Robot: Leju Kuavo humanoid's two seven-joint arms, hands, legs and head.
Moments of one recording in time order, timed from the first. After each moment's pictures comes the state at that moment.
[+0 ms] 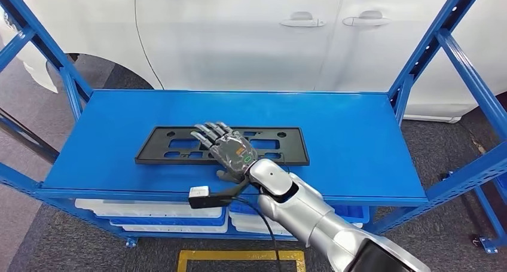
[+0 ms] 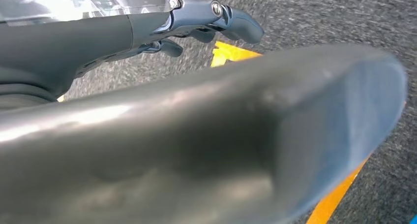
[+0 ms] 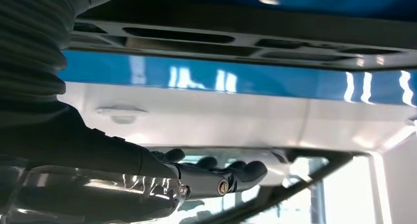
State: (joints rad) left arm -0.09 -0.06 1.34 -0.23 -0.93 0.02 -0.29; right arm -0.74 0.18 0.89 -0.79 1.13 -0.39 -0.10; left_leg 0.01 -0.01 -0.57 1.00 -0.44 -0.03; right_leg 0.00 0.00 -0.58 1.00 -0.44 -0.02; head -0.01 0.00
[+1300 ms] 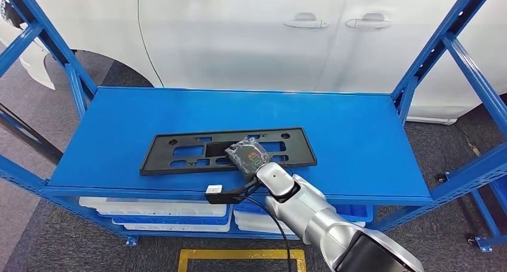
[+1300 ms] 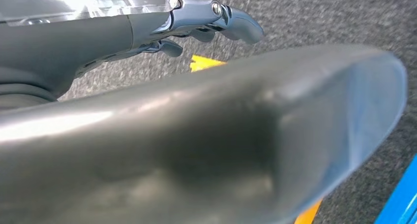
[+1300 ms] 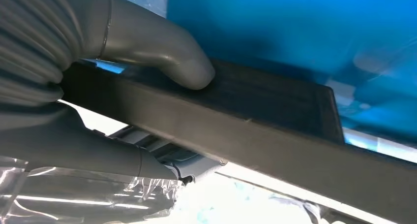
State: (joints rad) left arm -0.09 -0.05 1.30 -0.23 -0.95 -0.01 -0.39; right arm -0.78 0.24 0.85 -0.49 1.35 -0.40 -0.01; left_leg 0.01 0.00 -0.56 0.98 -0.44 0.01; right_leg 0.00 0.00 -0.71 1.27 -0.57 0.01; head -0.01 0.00
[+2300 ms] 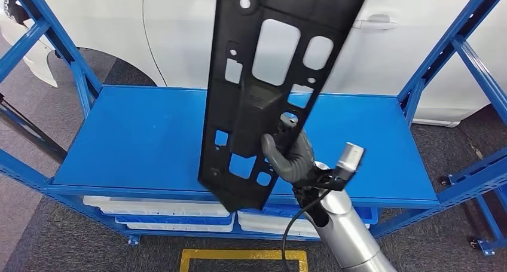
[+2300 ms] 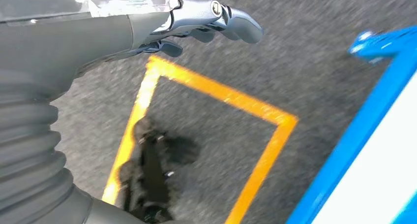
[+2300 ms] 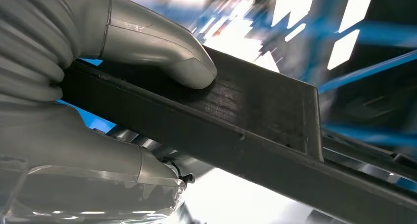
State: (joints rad) left arm -0.09 -0.05 1.35 -0.23 -0.83 0.00 -0.59; right arm -0.39 0.06 0.45 -1.49 -0.16 0.26 -0.55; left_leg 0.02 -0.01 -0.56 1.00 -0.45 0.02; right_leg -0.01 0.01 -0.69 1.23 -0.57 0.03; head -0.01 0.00
